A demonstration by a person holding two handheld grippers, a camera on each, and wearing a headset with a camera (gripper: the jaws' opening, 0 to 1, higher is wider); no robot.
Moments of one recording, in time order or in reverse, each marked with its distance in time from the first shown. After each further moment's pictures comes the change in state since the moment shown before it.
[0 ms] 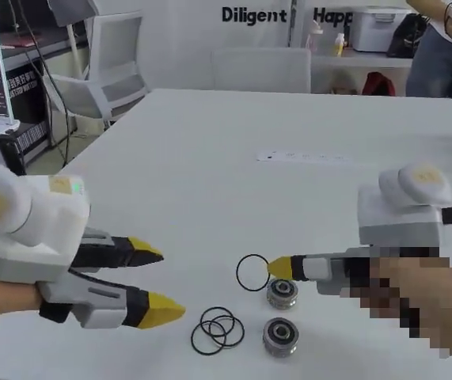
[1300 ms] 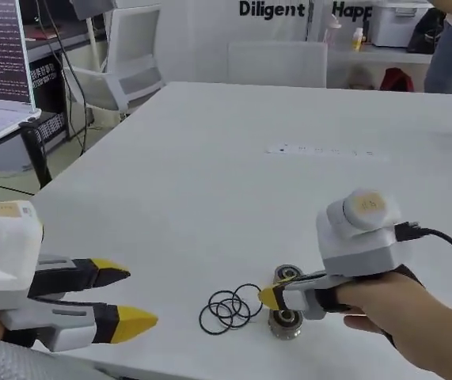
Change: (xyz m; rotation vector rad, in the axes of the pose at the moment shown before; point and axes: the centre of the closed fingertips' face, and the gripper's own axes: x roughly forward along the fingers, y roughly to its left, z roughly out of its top) left arm -0.026 -0.009 -0.033 -0.179 -0.032 0.122; right arm 0.025 -0.007 -0.044 -0.175 0.144 -0.079
